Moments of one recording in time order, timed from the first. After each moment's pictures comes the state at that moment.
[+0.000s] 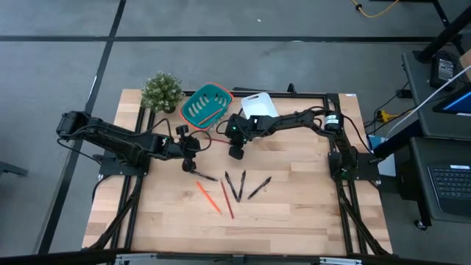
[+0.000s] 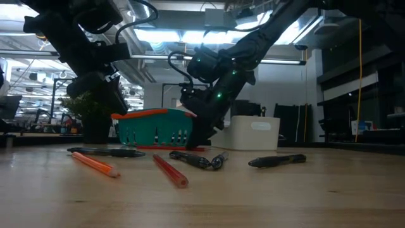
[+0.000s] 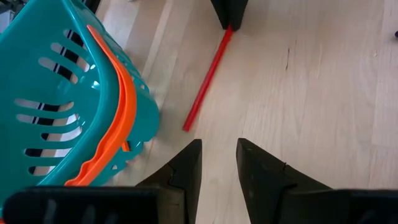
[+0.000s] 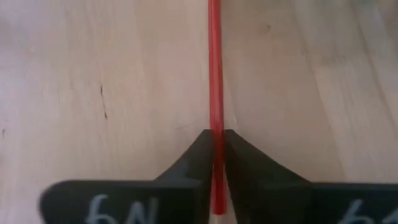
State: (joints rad) left arm -0.08 1.17 0.55 -0.35 -0.53 -0.07; right arm -0.22 2.16 1.38 -0.26 -0.10 0.02
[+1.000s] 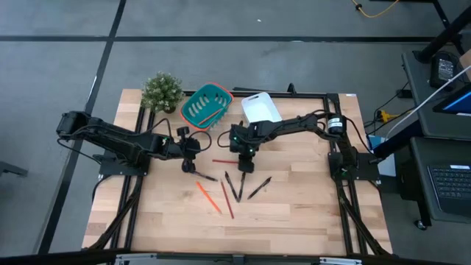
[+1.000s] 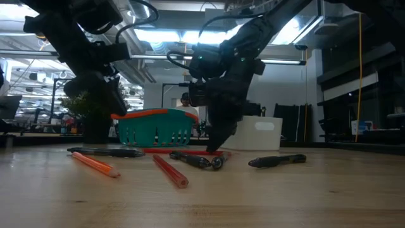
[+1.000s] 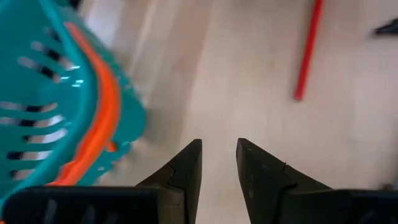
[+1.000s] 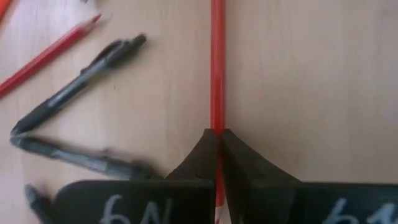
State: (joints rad) left arm -0.08 1.17 0.55 -0.35 -0.47 -0.07; right arm -0.15 2.14 1.38 -0.55 -0.34 0.02
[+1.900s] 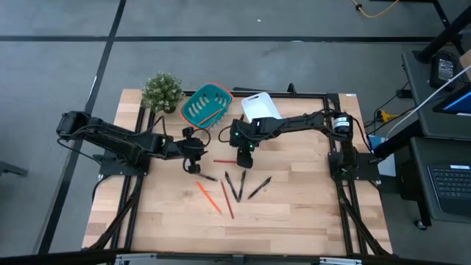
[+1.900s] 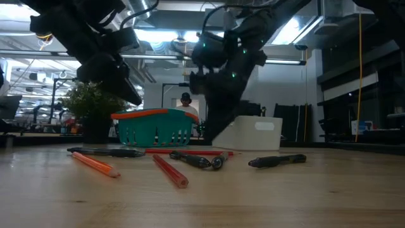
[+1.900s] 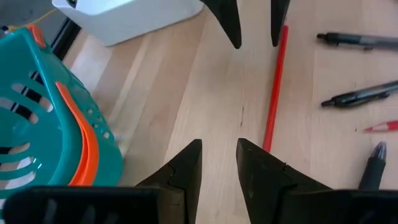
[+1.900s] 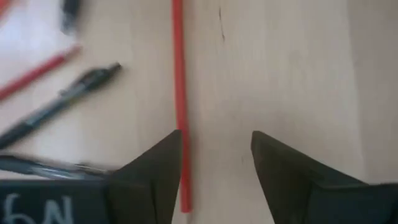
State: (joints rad) left arm -0.08 1.17 0.55 -0.17 -0.42 -0.07; right arm -0.16 2.03 1.39 -0.50 -0.23 0.02
